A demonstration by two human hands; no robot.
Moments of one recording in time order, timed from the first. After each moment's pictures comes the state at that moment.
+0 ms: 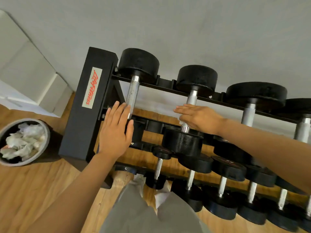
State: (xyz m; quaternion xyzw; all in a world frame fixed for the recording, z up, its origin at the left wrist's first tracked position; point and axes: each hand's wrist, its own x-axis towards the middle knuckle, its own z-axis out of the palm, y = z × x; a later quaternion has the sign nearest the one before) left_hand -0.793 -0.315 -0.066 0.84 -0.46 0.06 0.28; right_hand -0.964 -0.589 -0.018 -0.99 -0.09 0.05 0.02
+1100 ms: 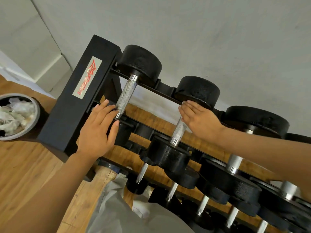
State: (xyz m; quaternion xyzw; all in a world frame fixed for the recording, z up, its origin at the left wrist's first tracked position) left_hand -0.803 -0.319 -0.061 0.85 -0.41 0.08 0.31; right_hand -0.945 -0.630 -0.006 -0.96 -0.12 0.05 -0.25
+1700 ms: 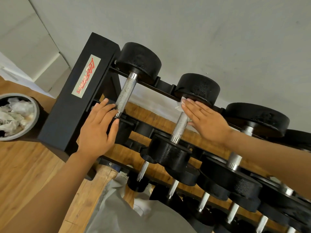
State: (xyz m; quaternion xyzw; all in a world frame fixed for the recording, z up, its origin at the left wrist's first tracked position) left_hand -0.803 -0.318 -0.063 0.85 -0.40 0.09 0.32; right_hand -0.968 -0.644 -0.017 -0.98 -0.08 0.02 -0.16
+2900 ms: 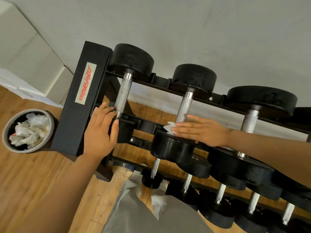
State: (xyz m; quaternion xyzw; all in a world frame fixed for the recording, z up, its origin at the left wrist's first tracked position) left_hand -0.803 -0.317 -0.062 0.87 -0.40 0.06 0.29; right_hand -1.006 -0.639 -0.054 -0.95 -0.29 0.02 -0.05
